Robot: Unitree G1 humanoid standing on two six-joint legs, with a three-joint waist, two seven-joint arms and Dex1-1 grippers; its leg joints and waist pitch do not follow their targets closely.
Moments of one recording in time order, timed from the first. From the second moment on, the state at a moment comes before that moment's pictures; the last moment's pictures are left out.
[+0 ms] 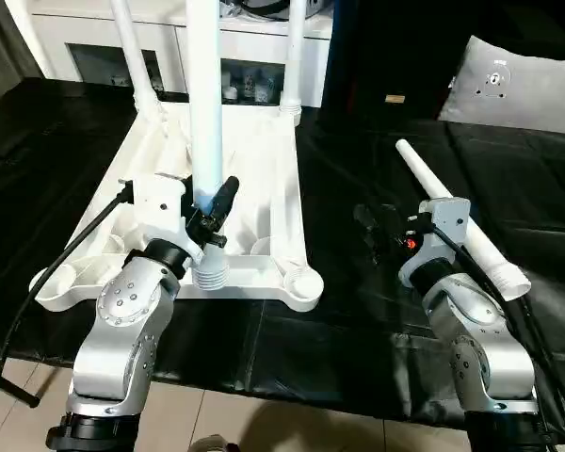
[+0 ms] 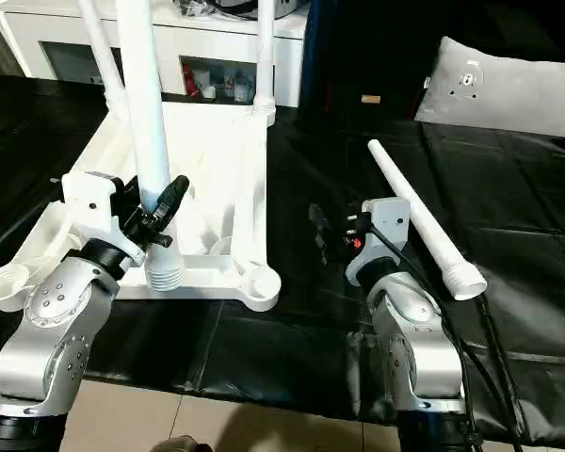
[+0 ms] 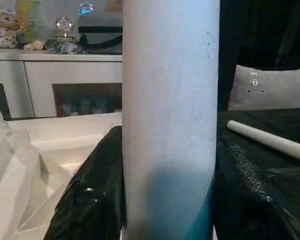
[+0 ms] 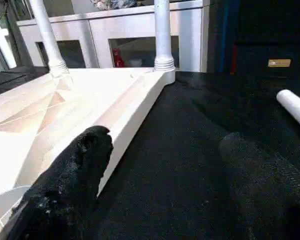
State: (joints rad) left arm -0.19 0.17 0.00 -0.24 -0.20 0.26 -0.23; right arm -0.19 -0.10 -0.07 -0.09 0.22 0.34 0.28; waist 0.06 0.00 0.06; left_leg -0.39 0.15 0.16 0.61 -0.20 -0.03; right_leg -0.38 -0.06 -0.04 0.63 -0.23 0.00
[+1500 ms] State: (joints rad) left arm -0.19 0.17 0.00 -0.24 -0.20 0.26 -0.23; right arm -0.19 -0.10 -0.07 -0.09 0.20 0.34 0.28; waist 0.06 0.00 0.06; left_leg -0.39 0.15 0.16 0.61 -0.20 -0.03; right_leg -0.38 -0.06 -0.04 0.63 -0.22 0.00
